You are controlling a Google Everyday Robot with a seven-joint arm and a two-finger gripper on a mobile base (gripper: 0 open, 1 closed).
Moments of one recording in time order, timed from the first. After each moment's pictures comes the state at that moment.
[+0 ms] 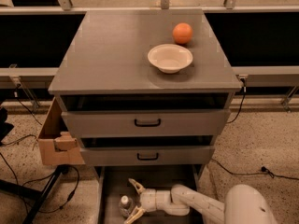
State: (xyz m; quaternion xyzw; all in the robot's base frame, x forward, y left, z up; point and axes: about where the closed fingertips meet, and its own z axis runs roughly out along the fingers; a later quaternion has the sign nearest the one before) arm 0.485 0.102 0.242 -0.51 0.55 0.44 0.49
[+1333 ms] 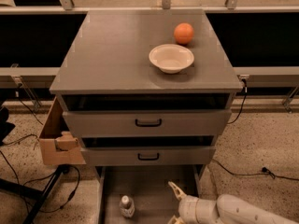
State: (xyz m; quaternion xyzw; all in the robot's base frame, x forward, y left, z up) arm 0.419 -0.076 0.366 -0.54 0.67 0.25 0.44
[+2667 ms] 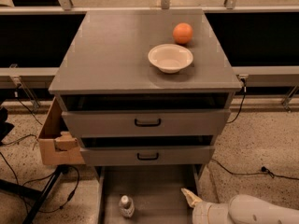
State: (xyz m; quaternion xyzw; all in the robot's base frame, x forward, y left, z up) arm 0.354 -0.124 0.441 -0.62 0.70 0.15 0.32
